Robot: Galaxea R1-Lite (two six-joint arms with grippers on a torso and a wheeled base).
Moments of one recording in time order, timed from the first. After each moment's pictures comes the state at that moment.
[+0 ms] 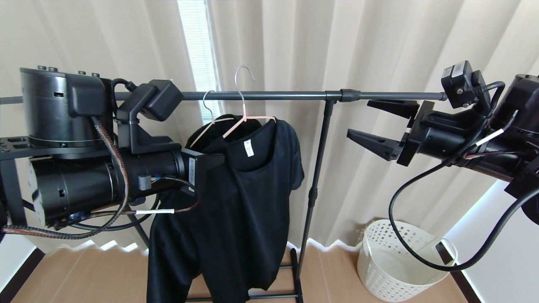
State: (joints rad) left arm -0.55 1.49 -0.95 -0.22 -0.06 -0.04; right arm 0.25 1.66 -0.89 -0.83 0.66 -0.17
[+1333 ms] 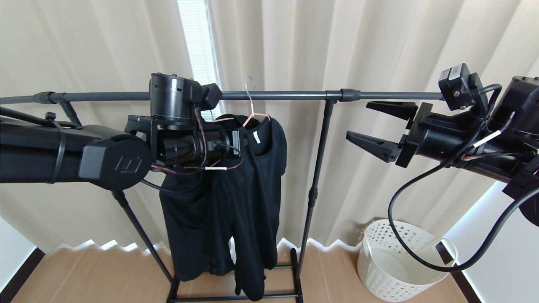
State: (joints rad) left arm -0.48 1.88 -1.30 -0.22 -0.06 -0.21; right arm 0.25 1.67 -0.88 -0.83 0.66 -0.18
